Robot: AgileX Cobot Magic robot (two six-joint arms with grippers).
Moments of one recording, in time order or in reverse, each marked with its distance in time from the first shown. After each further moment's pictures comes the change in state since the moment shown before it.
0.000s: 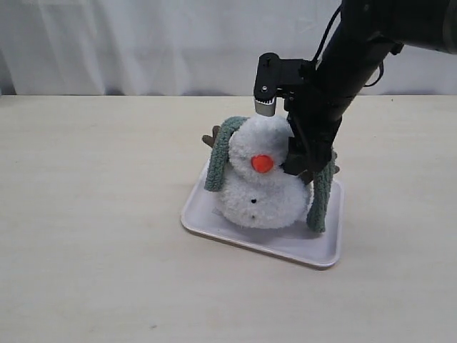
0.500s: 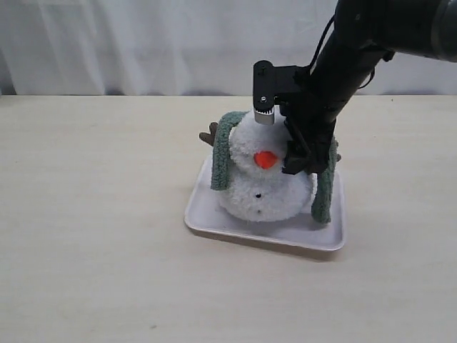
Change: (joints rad) left arm 0.000 0.000 0.000 0.000 0.000 0.000; right arm 0.000 0.020 0.000 -0.001 -0.051 -0.116
